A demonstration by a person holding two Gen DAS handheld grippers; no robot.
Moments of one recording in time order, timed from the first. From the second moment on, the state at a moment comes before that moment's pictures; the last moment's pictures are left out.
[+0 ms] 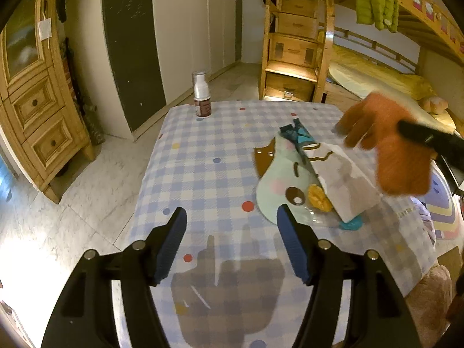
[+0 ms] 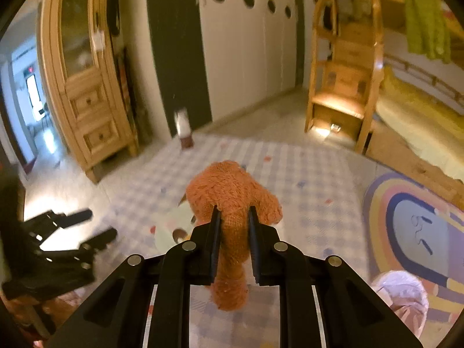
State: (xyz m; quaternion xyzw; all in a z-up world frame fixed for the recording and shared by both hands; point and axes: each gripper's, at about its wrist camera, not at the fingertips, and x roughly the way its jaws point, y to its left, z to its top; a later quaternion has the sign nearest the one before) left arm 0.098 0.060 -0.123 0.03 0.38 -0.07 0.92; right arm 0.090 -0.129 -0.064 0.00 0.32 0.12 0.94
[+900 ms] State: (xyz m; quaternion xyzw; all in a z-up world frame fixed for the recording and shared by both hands) left arm 0.123 -0.090 -0.150 0.07 0.42 -0.18 0.89; right arm 0.077 -0.220 -0.128 0.00 0.37 -0.02 0.93
